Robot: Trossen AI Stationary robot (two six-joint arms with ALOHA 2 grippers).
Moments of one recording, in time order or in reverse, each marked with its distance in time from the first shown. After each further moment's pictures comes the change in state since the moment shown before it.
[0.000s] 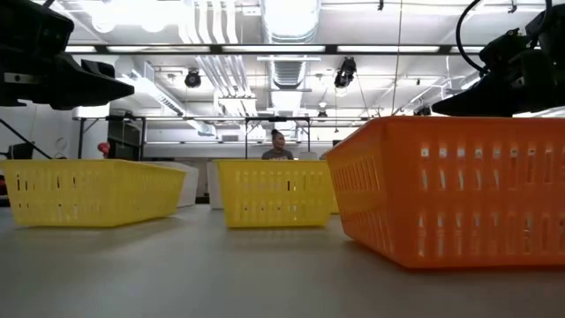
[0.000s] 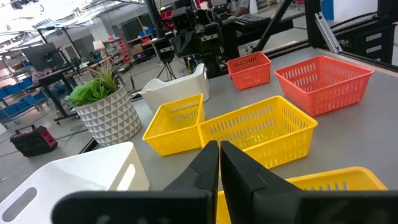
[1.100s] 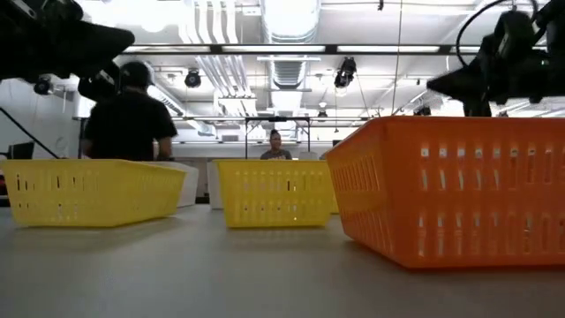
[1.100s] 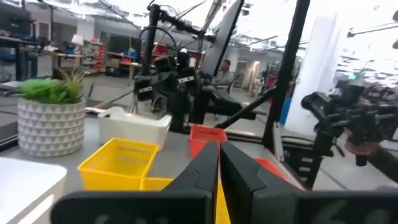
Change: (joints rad) left arm -0.001 0.128 0.000 0.379 0.093 -0.420; right arm 0.001 0.021 0.000 0.219 0.058 0.456
